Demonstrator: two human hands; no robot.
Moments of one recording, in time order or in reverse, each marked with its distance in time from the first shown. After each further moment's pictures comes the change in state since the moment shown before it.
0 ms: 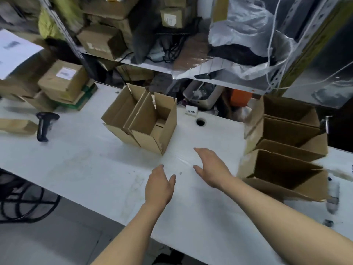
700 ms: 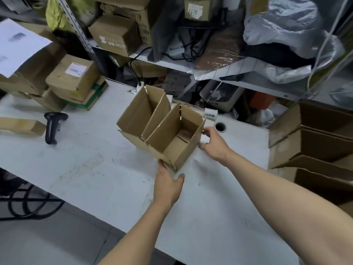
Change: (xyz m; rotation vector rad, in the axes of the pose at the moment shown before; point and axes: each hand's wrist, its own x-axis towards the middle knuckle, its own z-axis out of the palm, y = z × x) left_hand 0.057 -0.018 -0.034 -0.355 0.013 -0.088; right_hand 0.133 -0.042 -0.008 0.573 0.043 0.146
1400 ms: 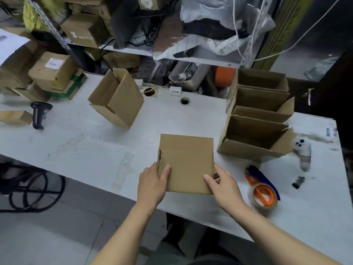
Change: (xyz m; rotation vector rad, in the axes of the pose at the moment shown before) left_hand -0.176 -0.025 0.057 0.233 -0.027 0.147; right_hand -0.311 0.153 -0.030 -0.016 0.205 0.098
